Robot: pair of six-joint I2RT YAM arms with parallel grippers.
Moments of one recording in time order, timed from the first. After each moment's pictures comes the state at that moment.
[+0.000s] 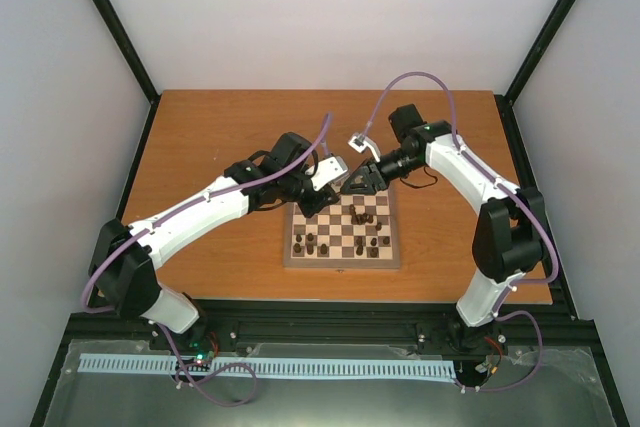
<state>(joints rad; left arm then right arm) -0.75 1.49 1.23 -0.57 0.30 0.19 0.36 1.73 1.43 -0.99 -1.06 -0.43</state>
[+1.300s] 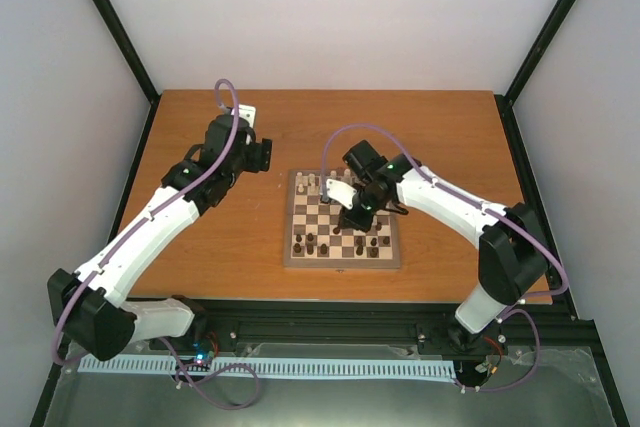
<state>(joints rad) -0.50 1.23 1.17 -0.52 -0.38 -0.14 0.67 1.62 1.25 -0.88 -0.39 -0.54</state>
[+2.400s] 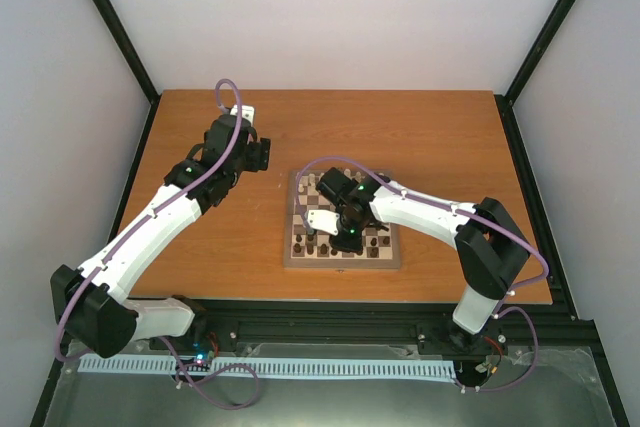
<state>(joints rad) -0.50 1.25 1.17 -0.52 -0.44 -0.15 0.86 1.71 1.22 -0.88 -0.20 -0.61</state>
